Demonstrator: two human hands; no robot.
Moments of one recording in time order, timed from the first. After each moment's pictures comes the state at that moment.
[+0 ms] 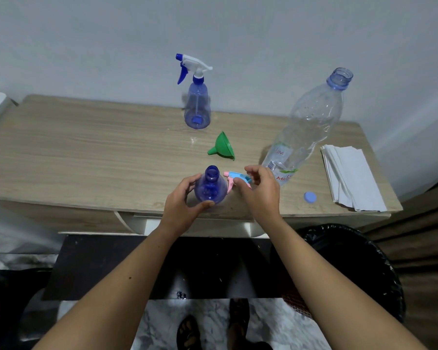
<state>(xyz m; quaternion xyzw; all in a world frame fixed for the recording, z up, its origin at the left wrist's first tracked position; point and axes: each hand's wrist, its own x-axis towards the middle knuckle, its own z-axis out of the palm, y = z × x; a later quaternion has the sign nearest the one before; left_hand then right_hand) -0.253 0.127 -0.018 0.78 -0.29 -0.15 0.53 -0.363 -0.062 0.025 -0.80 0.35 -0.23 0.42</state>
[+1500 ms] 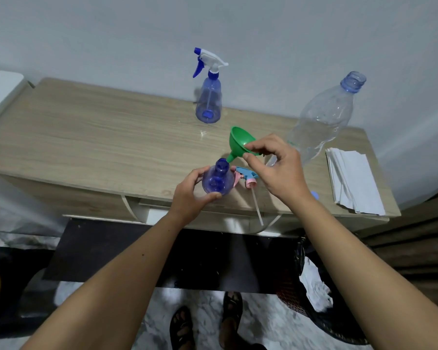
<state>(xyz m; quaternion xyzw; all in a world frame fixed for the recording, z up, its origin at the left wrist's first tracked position) -0.253 0.126 -0.029 0.75 -0.29 -0.14 0.57 -0.364 -0.065 0.117 -0.87 0.11 -0.29 0.39</state>
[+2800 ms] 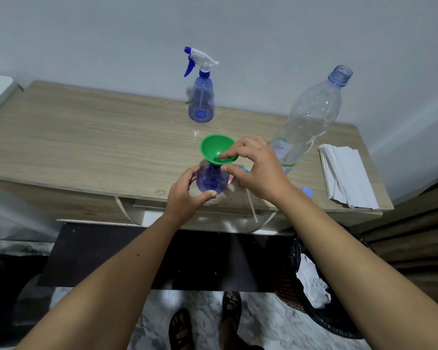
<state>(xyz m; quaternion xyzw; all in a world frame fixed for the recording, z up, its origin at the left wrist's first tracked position) -0.257 0.125 -0.035 0.76 -0.26 -0.14 0.58 -0.359 -0.055 0.109 -0.93 0.04 -0.21 0.30</state>
